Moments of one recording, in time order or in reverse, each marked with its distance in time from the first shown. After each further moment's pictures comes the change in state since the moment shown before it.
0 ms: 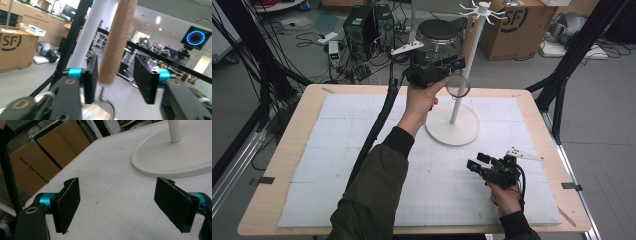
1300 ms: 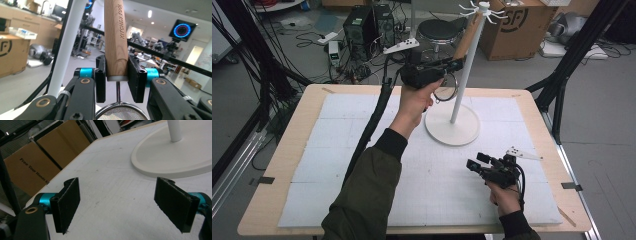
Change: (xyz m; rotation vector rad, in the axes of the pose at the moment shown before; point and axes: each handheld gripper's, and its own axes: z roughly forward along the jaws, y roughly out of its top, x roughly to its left) left arm -0.015 0.010 -0.014 0.025 -0.071 0.051; right arm -0.001 0.000 0.001 0.000 -0.002 0.013
